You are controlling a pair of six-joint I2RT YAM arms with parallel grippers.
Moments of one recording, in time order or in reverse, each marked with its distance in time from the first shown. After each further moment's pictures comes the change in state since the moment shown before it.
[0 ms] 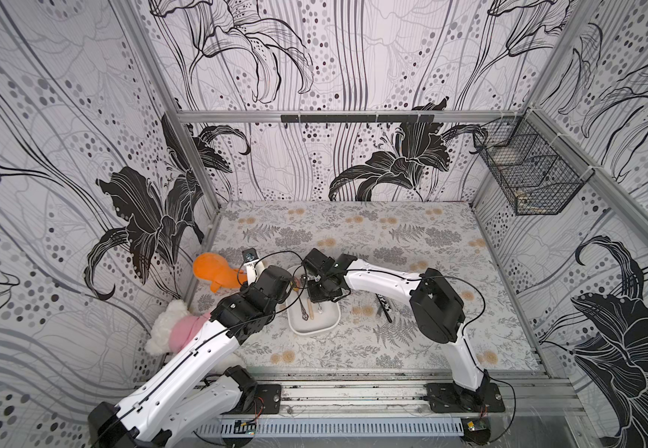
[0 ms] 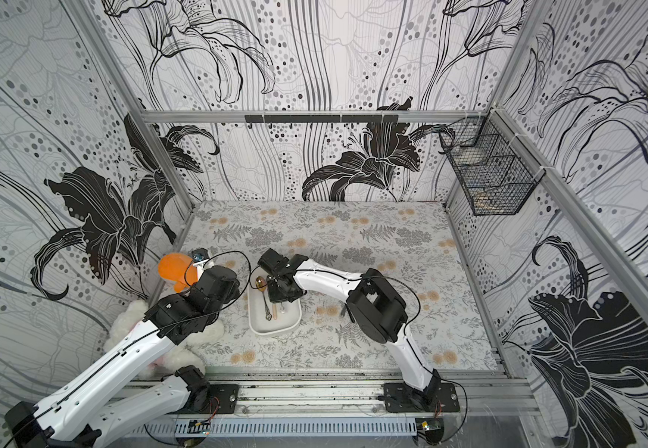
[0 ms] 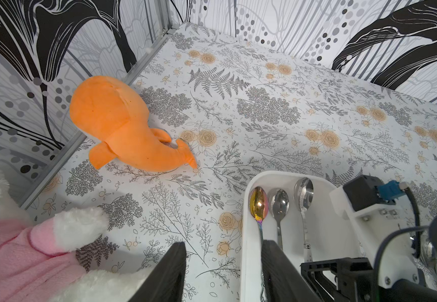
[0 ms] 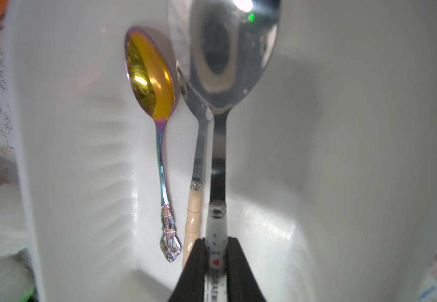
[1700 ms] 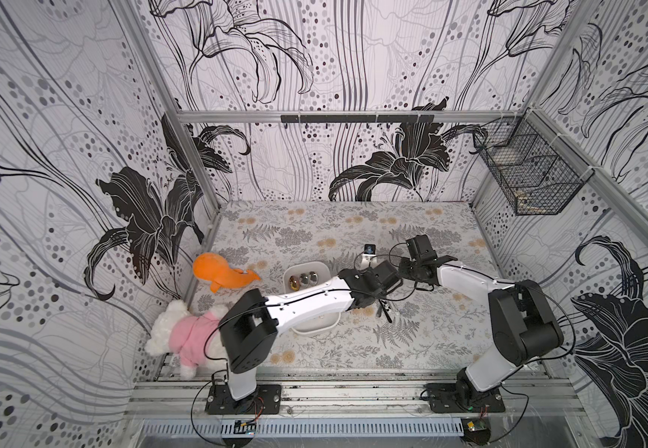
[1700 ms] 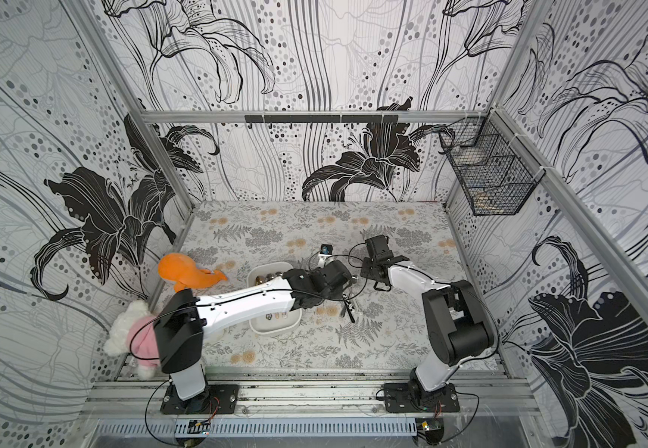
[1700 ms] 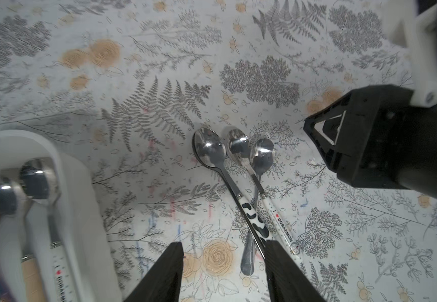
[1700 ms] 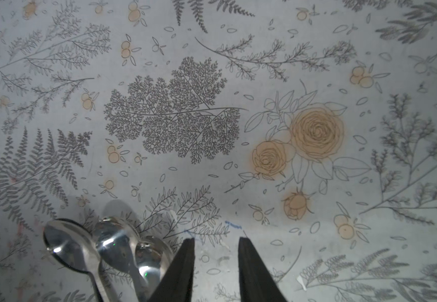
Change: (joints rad) left arm -0.396 0.977 0.620 0.191 0.234 -0.057; right arm -0.625 -0.536 -0.782 0.444 0.186 -0.160
